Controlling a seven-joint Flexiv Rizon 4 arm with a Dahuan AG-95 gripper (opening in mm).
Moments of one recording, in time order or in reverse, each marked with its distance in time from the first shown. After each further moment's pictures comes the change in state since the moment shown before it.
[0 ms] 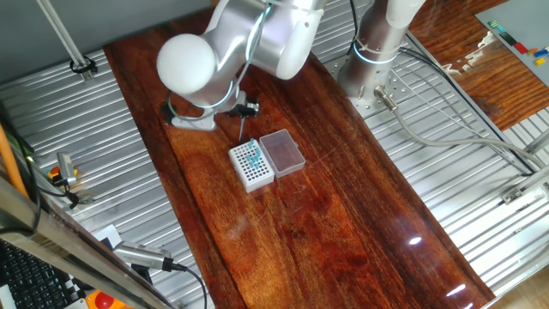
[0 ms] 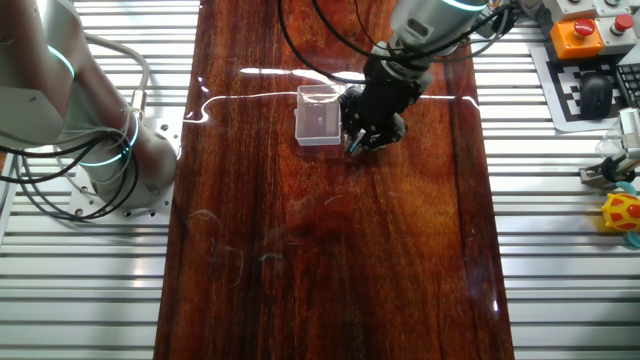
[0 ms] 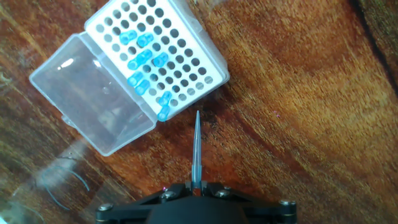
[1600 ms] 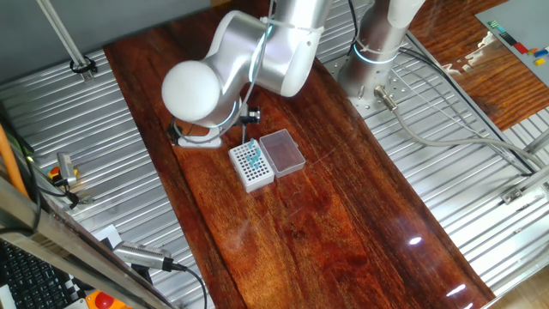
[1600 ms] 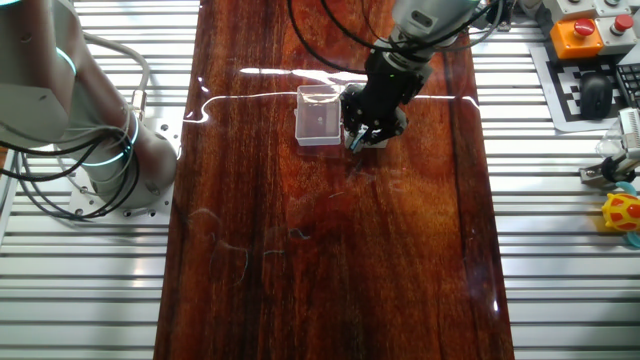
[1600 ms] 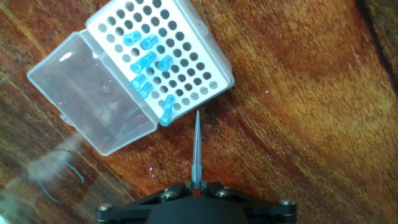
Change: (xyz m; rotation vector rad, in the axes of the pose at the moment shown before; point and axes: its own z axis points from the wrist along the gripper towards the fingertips) arm -0.018 0.003 0.006 0.015 0.059 -0.088
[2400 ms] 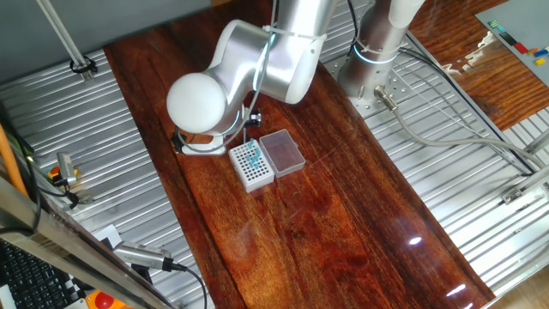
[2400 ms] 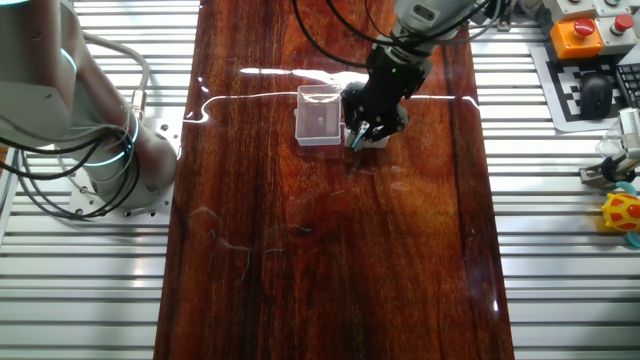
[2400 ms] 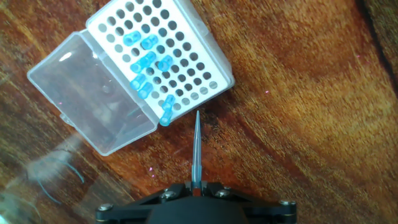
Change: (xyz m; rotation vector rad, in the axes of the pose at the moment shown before) arm -0.004 0.001 -0.001 0.019 0.033 -0.017
